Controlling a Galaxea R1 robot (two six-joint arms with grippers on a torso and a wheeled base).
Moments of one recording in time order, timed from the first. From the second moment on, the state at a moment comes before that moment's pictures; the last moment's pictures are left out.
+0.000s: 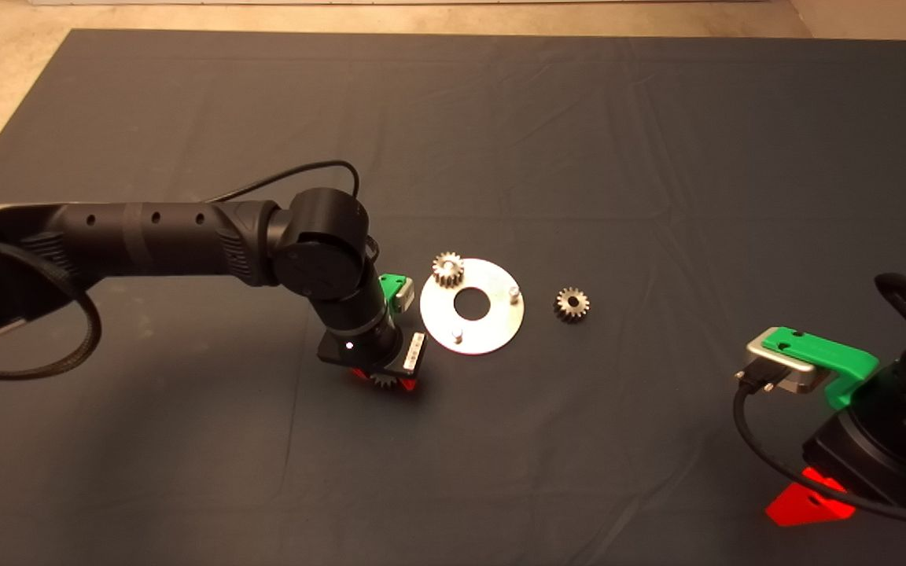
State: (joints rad) left arm -0.26 2.60 -1.03 0.30 1.44 -1.33; right arm 0.52 2.16 -0.44 0.16 -1.53 1.23
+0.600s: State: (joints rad) left arm -0.26 2.60 -1.06 0.30 1.44 -1.35; right arm 0.52 2.16 -0.44 0.16 -1.53 1.23
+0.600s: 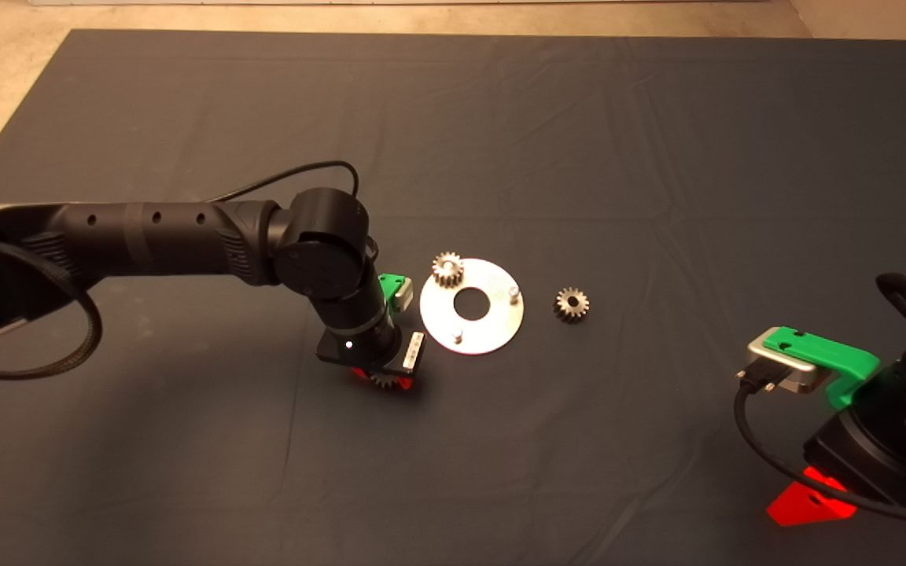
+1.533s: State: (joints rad) left arm -0.26 2.61 -1.07 0.30 1.43 -1.38; right arm 0.52 2.16 -0.44 0.16 -1.53 1.23
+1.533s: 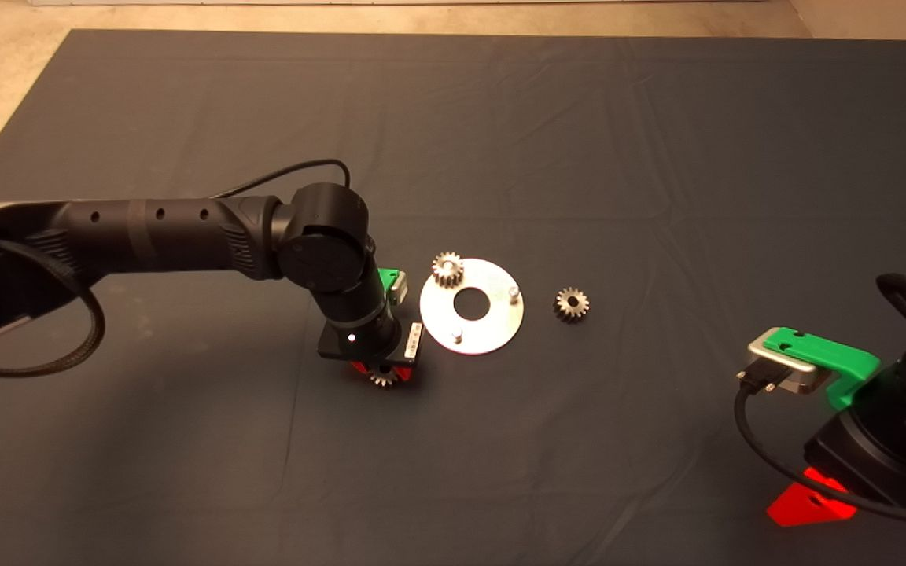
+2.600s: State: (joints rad) left arm -0.40 2.76 -1.10 0.29 1.51 -1.38; right arm 0.52 2.16 -0.44 0.16 -1.53 1.23
